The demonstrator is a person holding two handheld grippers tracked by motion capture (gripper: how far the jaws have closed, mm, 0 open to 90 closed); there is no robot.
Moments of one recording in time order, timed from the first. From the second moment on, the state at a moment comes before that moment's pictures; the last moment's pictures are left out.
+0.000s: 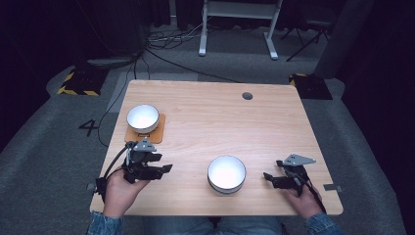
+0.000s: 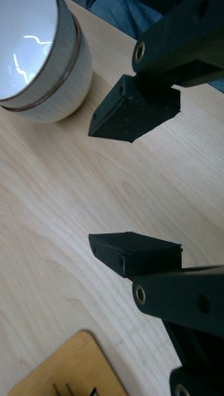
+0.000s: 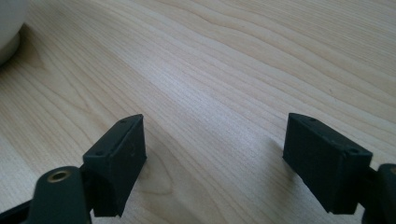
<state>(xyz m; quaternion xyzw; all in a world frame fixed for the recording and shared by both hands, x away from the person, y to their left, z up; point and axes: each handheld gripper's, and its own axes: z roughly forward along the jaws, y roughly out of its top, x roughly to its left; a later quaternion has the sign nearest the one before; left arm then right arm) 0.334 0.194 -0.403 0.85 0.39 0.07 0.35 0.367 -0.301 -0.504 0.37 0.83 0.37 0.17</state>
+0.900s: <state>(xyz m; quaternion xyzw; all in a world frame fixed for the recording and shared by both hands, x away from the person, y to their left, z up) 0.338 0.171 -0.472 0.89 0.38 0.03 0.24 0.367 -0.300 -0.504 0.37 0.83 0.37 0.17</state>
